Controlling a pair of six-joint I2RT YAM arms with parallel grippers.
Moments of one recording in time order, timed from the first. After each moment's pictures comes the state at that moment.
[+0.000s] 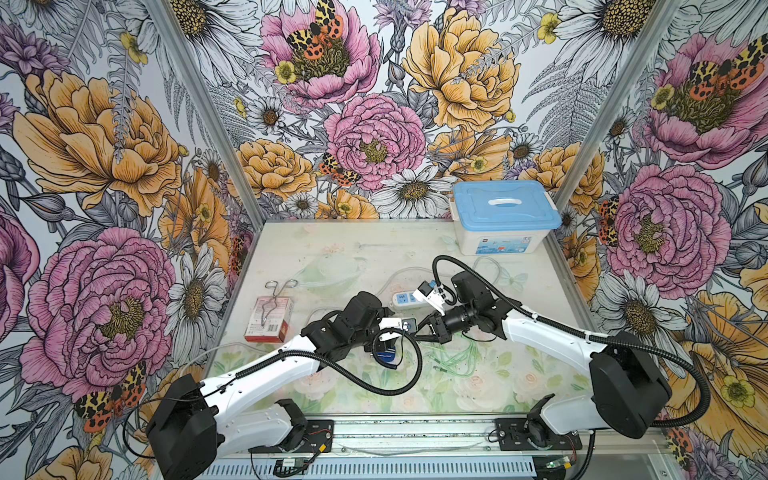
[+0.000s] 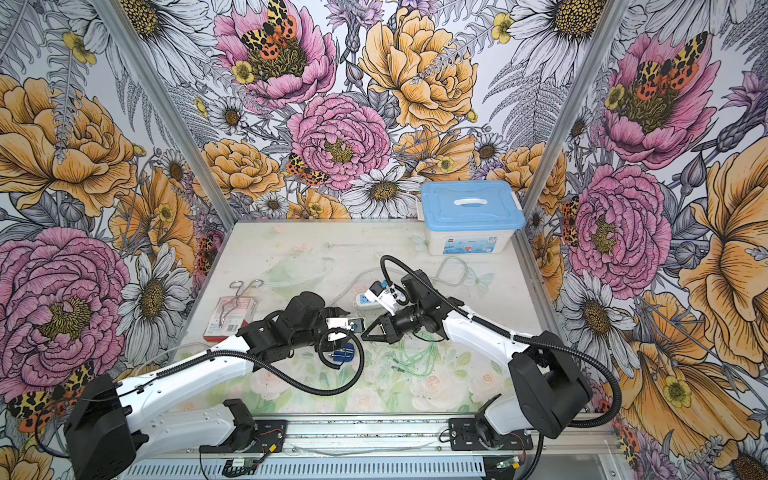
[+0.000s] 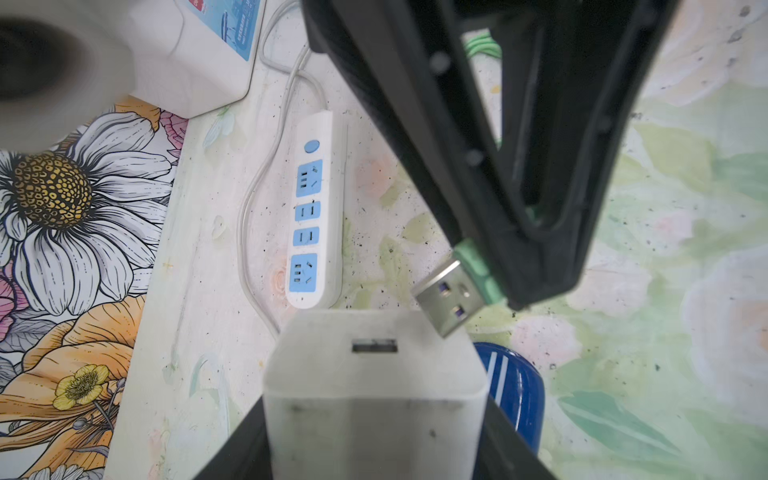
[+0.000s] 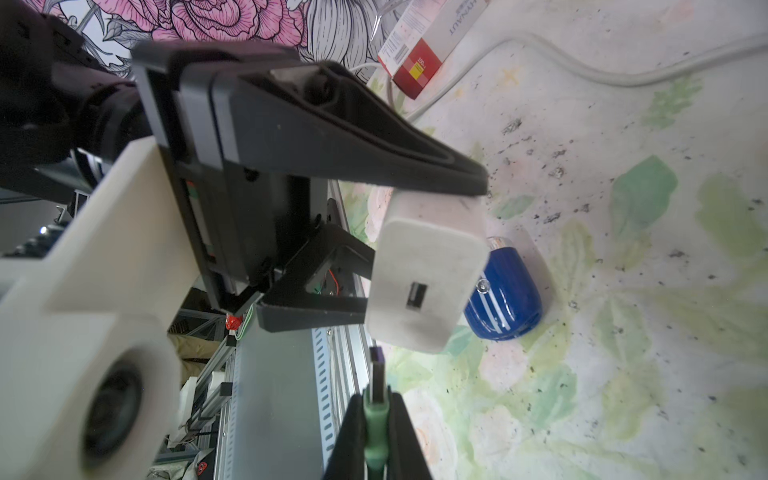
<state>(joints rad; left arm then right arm) -0.84 1.14 0.74 -0.37 0.02 0.76 0.59 1.43 0.84 -0.26 -1.00 0.20</state>
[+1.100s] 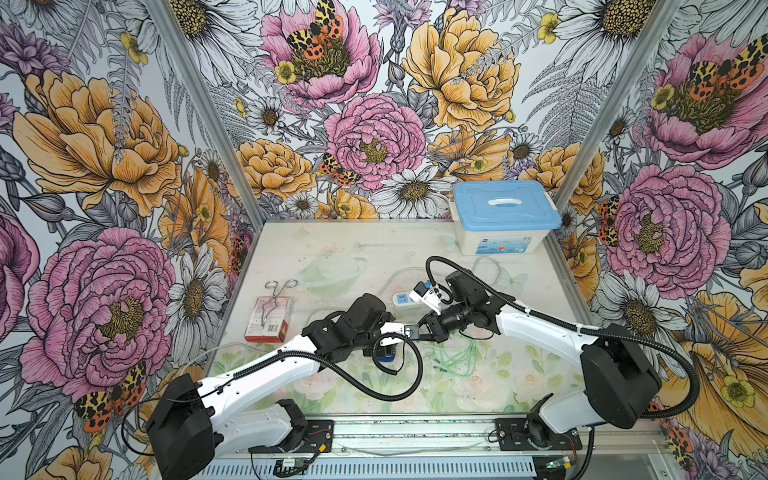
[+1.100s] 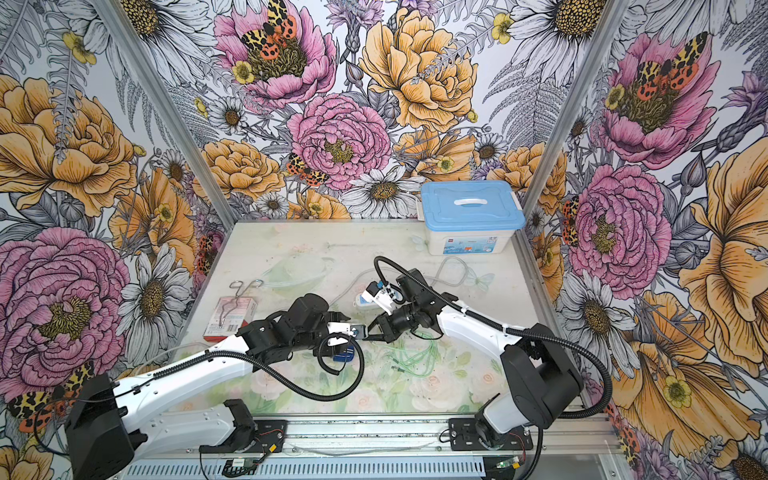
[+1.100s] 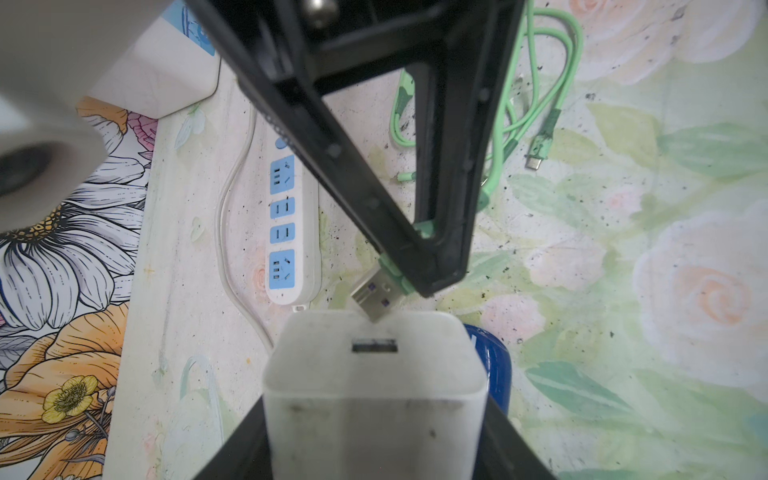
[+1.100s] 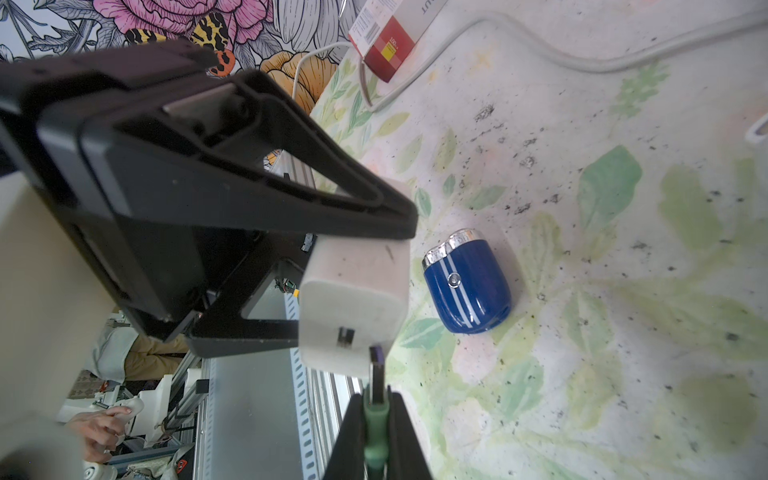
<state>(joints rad) -0.86 1.14 0.78 -0.47 0.01 0.77 0.61 1.49 0.90 -0.33 -0.94 0.14</state>
